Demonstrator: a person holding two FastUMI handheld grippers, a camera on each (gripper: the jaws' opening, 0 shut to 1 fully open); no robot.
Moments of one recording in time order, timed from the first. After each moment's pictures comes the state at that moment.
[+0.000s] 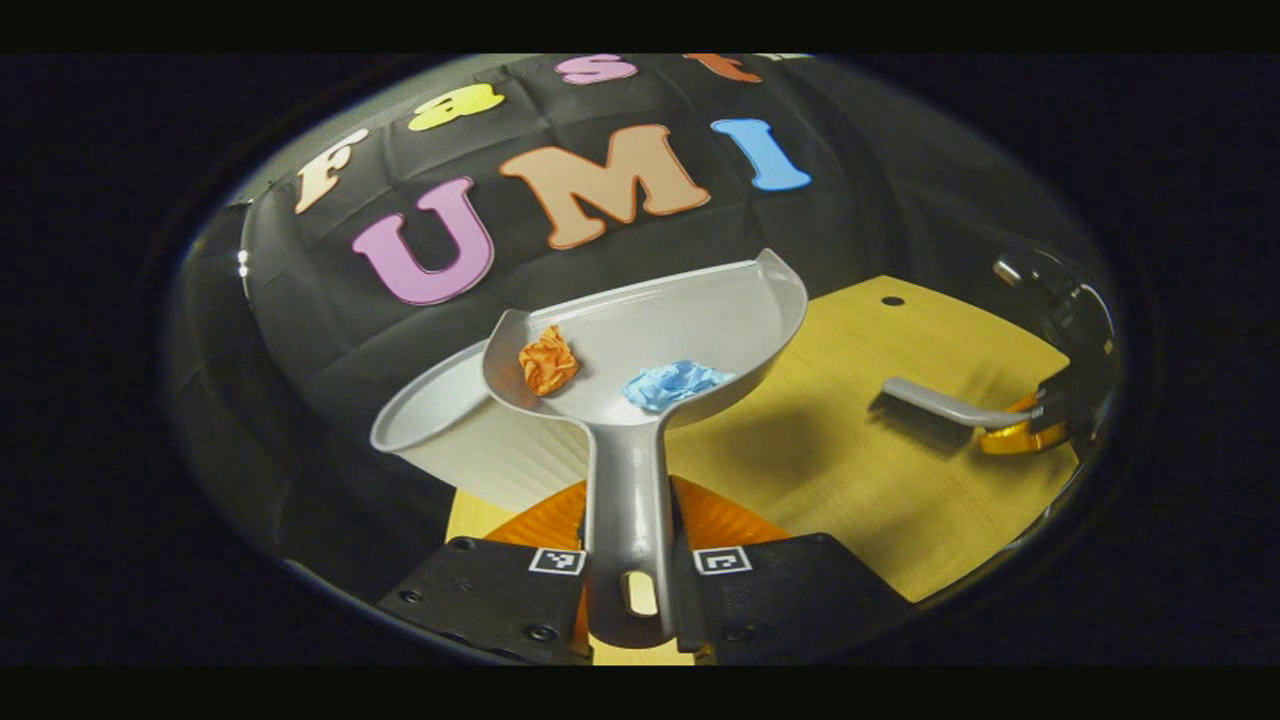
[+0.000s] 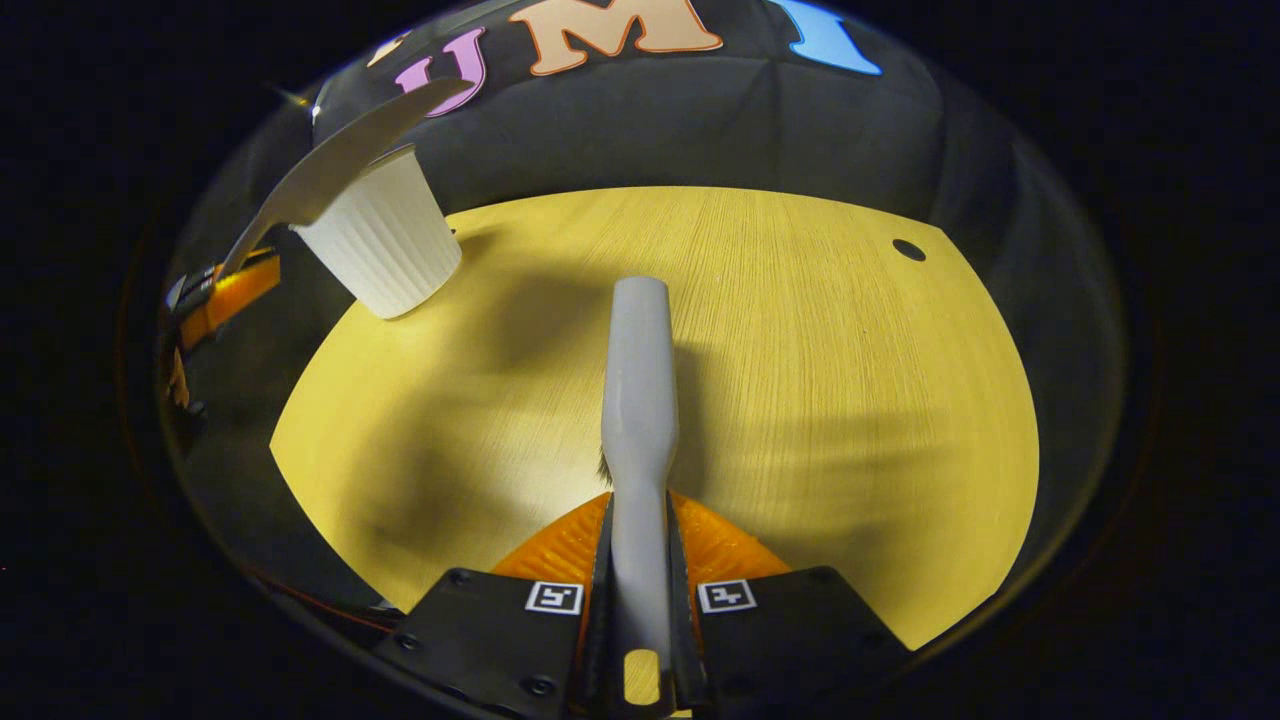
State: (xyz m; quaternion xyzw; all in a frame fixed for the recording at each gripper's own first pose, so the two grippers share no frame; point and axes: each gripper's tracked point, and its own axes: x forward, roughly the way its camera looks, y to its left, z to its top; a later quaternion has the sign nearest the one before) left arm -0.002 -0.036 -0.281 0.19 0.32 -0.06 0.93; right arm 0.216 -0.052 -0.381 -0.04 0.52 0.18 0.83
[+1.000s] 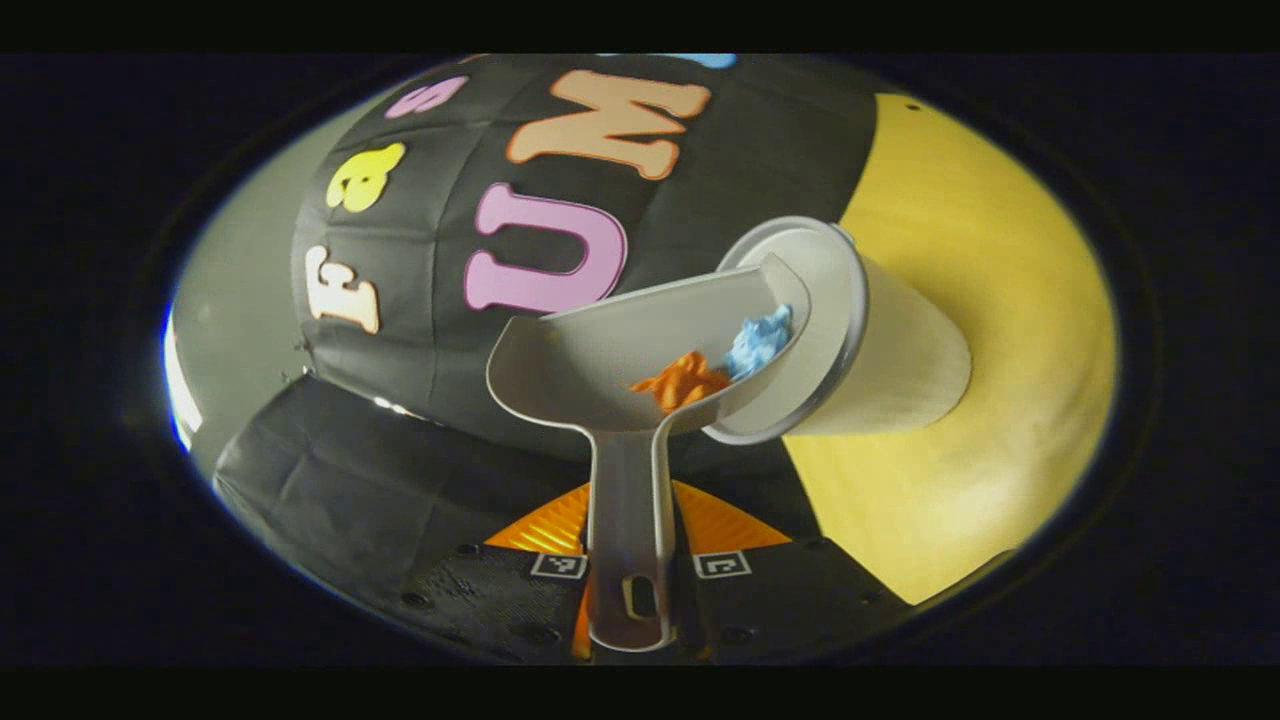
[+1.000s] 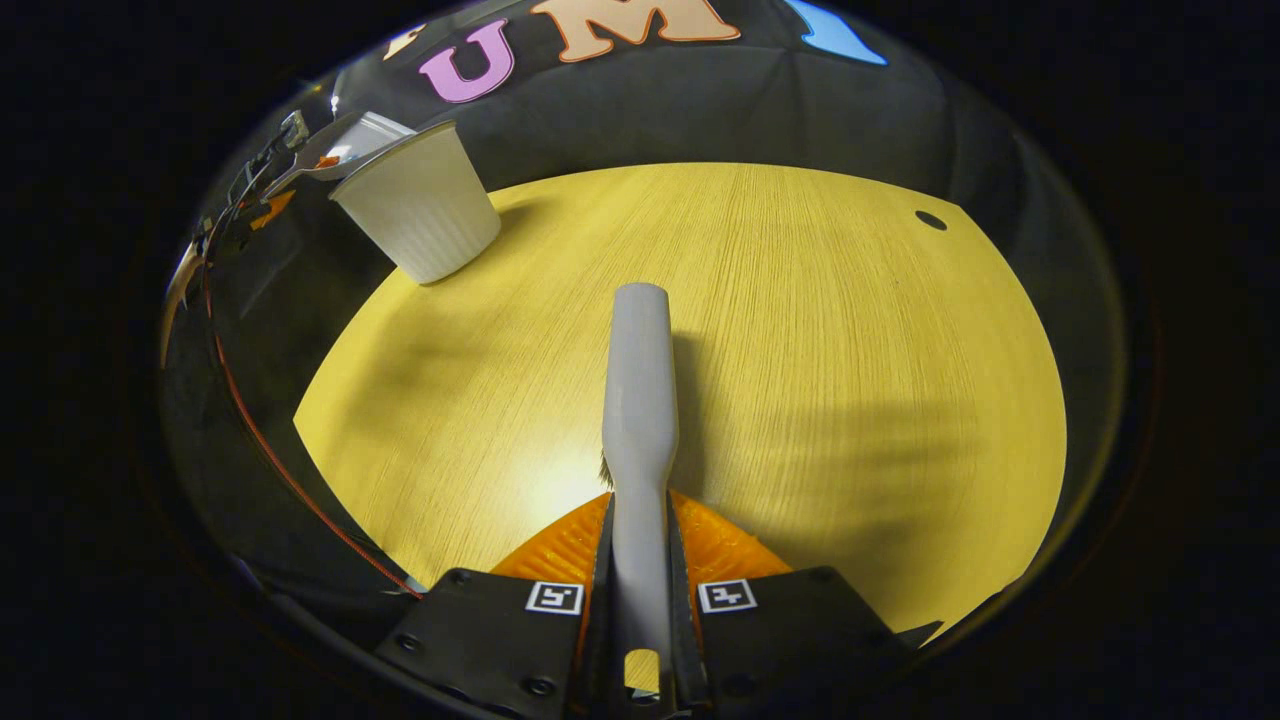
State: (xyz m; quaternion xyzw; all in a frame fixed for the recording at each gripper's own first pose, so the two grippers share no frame) left arm -0.002 0.076 -0.259 0.60 0.33 0.09 0.72; right arm 0.235 -0.060 -0.375 -0.04 0.54 0.20 0.82
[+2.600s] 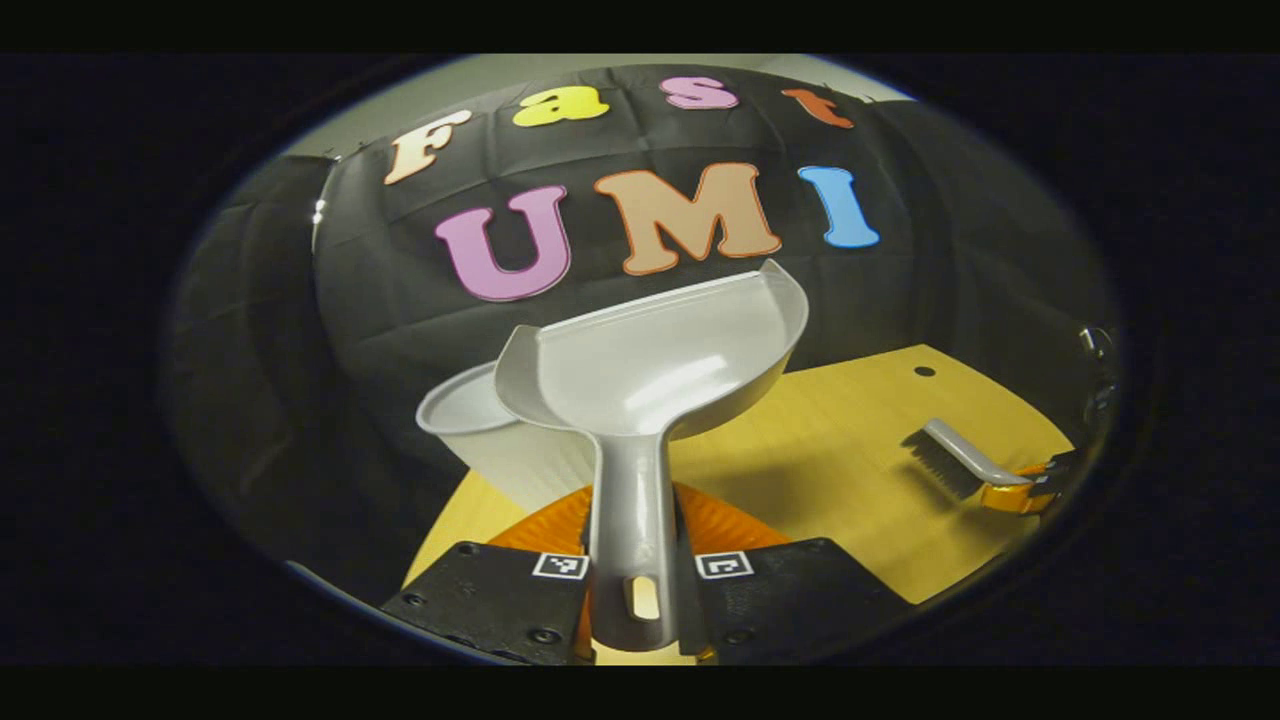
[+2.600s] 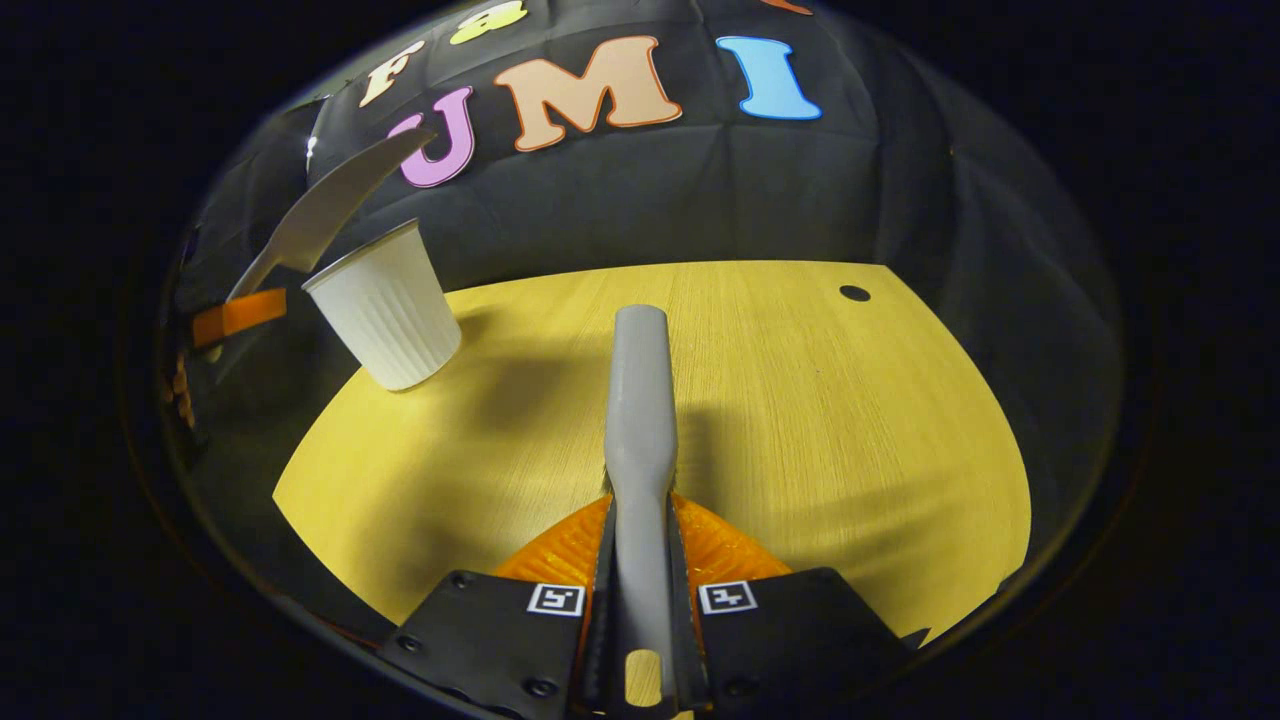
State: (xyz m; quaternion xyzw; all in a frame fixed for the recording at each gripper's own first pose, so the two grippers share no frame) left arm -0.078 -0.168 -0.328 0.08 0.28 0.01 0.96; right arm 0.255 -0.061 -0.330 0.00 0.41 0.11 0.91
